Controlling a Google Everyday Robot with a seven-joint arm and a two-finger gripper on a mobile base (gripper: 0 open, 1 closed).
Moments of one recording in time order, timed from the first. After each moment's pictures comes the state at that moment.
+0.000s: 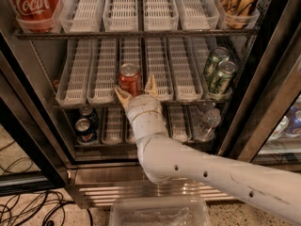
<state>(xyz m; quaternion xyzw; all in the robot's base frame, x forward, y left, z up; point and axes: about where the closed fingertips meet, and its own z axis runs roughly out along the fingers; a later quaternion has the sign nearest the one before) 0.621 0.022 0.841 -0.15 0.67 -0.01 0.73</state>
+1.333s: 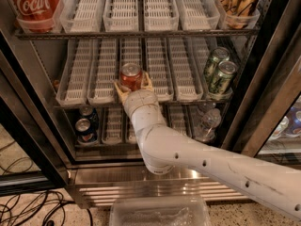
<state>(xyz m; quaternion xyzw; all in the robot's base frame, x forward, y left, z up) 0.641 0.031 0.839 -0.14 0.68 0.04 0.72</state>
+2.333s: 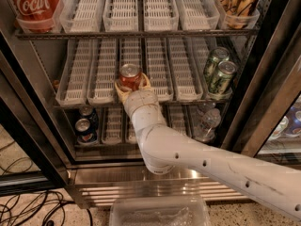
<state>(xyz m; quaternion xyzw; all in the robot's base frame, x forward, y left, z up) 0.641 0.031 0.839 -0.14 0.68 0.04 0.72</state>
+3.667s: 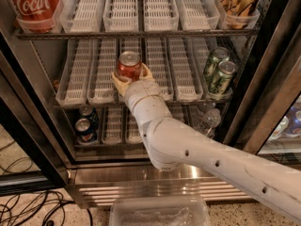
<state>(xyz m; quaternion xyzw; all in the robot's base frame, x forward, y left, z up) 0.623 0.034 0.892 -0.13 0.66 0.08 0.73</state>
